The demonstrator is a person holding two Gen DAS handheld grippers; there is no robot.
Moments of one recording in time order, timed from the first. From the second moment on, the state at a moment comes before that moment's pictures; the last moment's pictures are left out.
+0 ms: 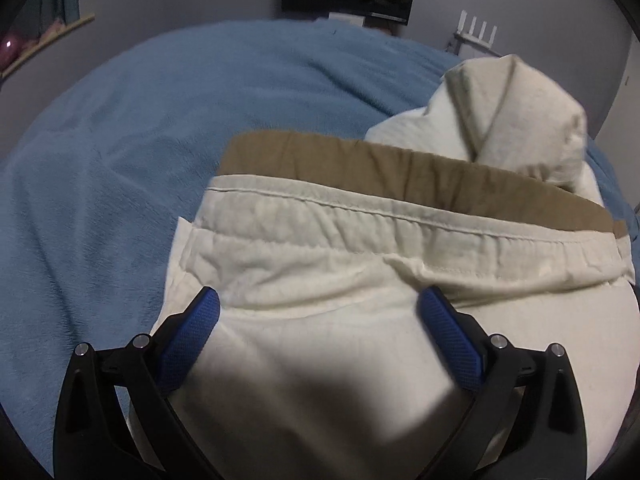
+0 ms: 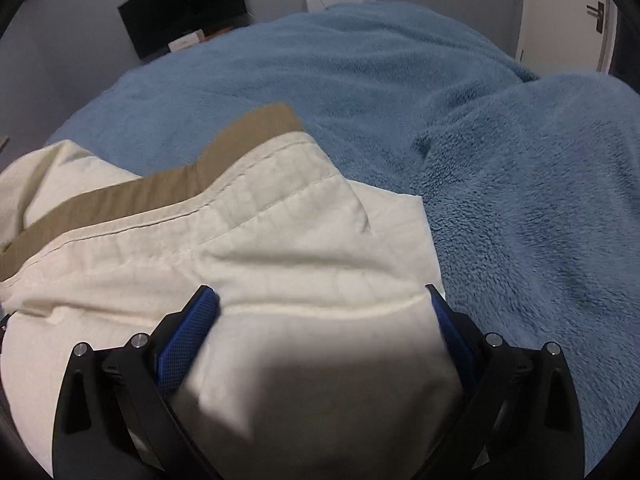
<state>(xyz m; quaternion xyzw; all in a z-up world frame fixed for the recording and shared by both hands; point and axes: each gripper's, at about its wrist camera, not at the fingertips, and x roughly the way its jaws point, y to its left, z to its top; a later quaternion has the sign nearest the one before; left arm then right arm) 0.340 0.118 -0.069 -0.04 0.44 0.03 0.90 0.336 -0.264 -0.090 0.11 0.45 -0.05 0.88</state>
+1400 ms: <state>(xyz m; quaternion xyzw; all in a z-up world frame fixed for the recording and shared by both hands) 0.187 0.029 -0.075 0.04 0.49 -0.03 0.87 0.126 -0.214 -0.052 0.02 0.43 -0.02 0.90</state>
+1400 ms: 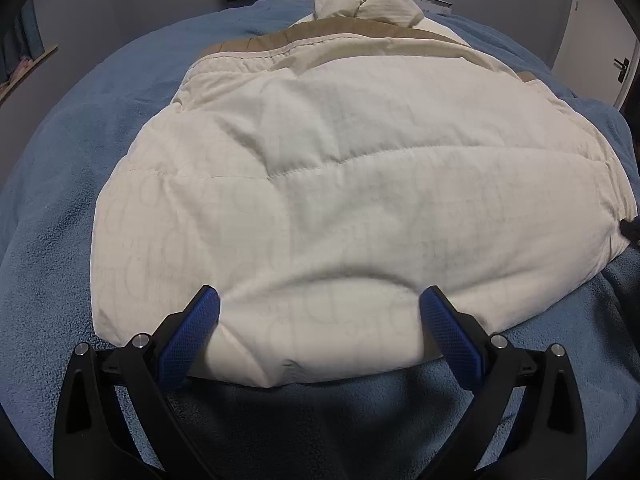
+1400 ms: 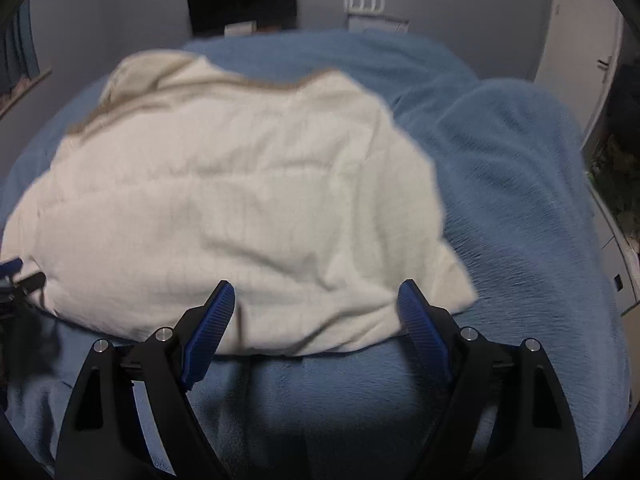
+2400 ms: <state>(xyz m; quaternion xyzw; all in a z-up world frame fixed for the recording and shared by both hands) 0.287 0.149 0.005 0.00 0.44 0.01 0.90 0.282 -0.260 -0.007 -0.01 0.43 0.03 0.90</state>
